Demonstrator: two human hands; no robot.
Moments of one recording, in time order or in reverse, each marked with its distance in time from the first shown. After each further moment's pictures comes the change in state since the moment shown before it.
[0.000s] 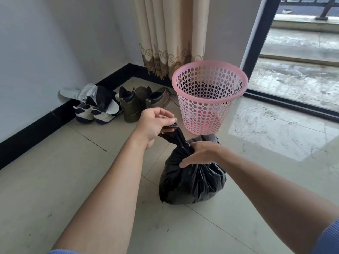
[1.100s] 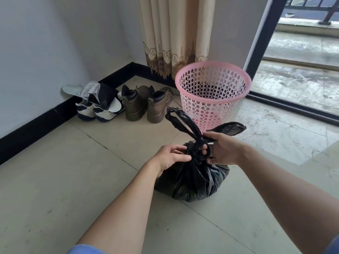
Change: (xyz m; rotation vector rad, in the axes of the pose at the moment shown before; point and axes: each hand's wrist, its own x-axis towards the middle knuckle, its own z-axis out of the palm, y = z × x) left_hand -0.023 -0.090 0.017 0.172 -0.210 -0.352; right_hand 0.004 0.048 -0.004 1.515 -0.417 0.015
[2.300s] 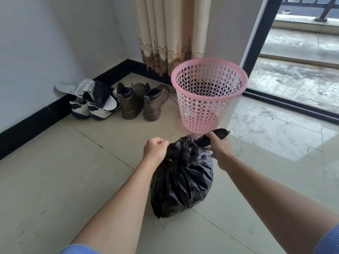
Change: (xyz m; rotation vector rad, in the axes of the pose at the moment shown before) left_hand 0.013 0.000 -0.007 0.162 0.480 0.023; right_hand 0.019 0.024 0.011 -0.116 0.772 -0.341
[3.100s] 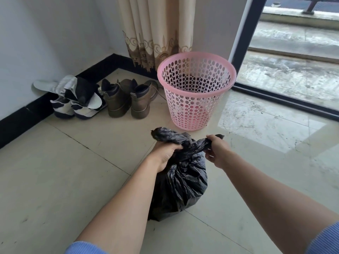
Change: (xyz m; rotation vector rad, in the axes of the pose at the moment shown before) left_hand -0.005 0.021 0.055 -0.455 -0.363 -0.133; right_hand 0.025 0.013 -0.027 0.240 -0.016 0.283
